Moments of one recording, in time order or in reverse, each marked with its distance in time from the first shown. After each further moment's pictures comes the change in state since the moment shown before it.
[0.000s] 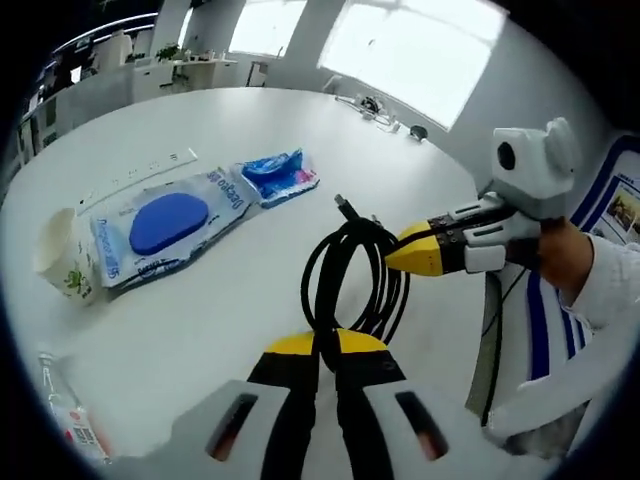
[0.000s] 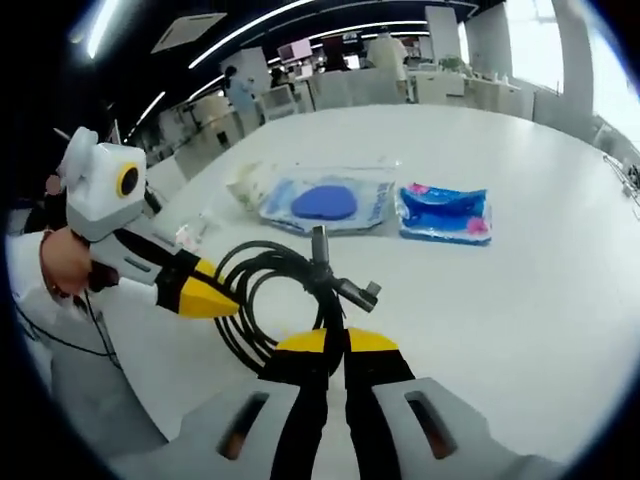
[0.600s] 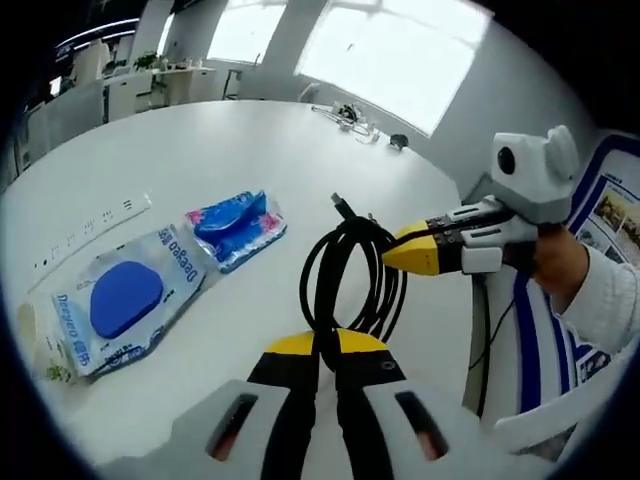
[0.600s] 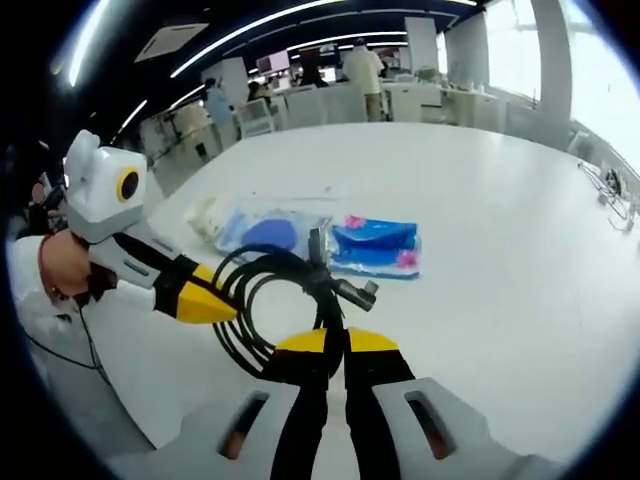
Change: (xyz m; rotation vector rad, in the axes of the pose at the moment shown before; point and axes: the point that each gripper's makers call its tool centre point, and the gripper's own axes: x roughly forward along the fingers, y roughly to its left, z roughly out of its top) left arm 0.045 -0.026 0.070 0.026 -0.014 -0.084; right arm -0.026 -0.074 0.042 0.013 -0.035 -0.095
